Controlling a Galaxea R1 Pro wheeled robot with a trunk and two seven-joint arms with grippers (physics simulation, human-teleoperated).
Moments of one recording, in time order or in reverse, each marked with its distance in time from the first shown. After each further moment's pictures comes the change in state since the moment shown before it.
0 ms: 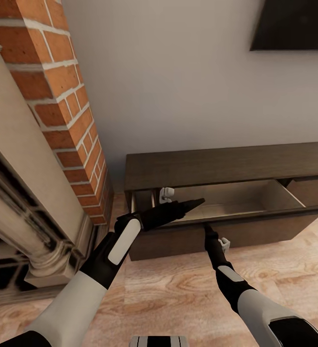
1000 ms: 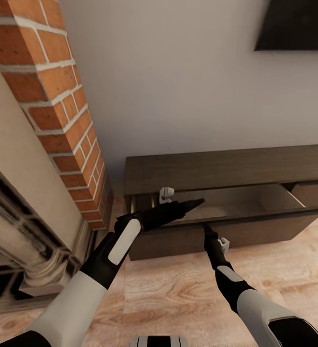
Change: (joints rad) left arm 0.000 0.000 0.000 0.000 0.001 0.000 -0.001; right arm 0.000 0.004 -0.001 0.000 -0.001 0.001 -0.001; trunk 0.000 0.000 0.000
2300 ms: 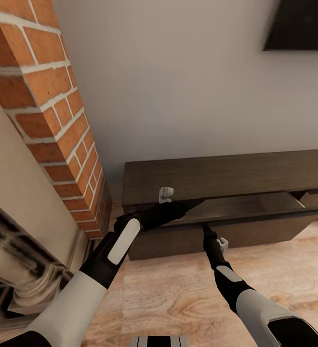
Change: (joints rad) left arm 0.000 0.000 0.005 0.000 0.002 0.000 -0.003; right arm 0.000 0.005 0.006 0.000 0.002 0.000 0.000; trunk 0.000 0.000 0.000
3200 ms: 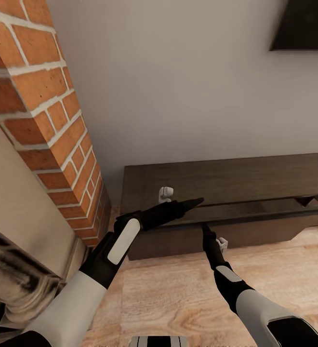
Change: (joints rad) left arm 0.000 0.001 0.000 -0.001 0.000 0.000 -0.003; right arm 0.000 0.000 0.013 0.000 0.003 -0.001 0.000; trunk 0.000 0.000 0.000
